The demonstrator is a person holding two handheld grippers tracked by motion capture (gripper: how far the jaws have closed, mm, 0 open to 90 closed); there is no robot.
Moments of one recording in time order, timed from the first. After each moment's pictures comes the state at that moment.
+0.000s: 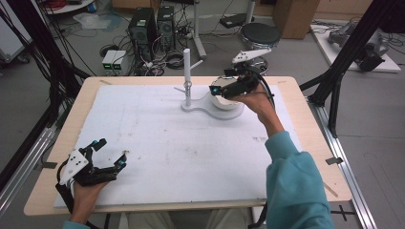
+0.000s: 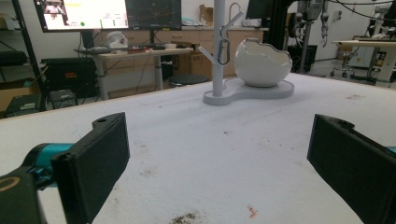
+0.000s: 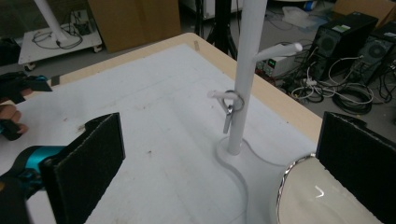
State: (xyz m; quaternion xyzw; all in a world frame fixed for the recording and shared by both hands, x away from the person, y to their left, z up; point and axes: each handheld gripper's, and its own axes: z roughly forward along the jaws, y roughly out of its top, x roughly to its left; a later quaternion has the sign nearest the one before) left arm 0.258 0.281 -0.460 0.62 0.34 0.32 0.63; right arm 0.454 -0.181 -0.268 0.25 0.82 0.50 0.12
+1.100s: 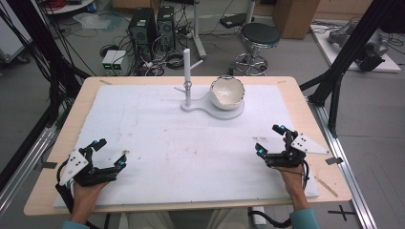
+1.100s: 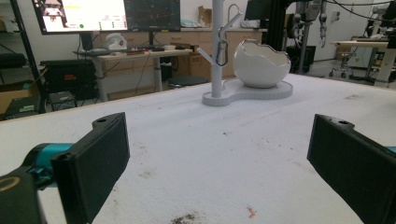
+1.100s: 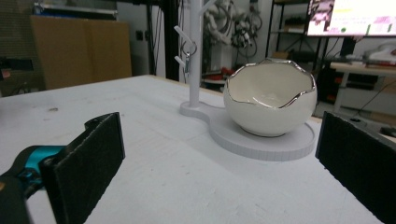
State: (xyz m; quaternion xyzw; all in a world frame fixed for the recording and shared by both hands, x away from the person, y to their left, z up) left arm 0.257 0.282 -0.460 0.63 0.33 0.32 0.63; right arm 0.312 -0.320 -0.430 0.28 0.67 0.63 0.27
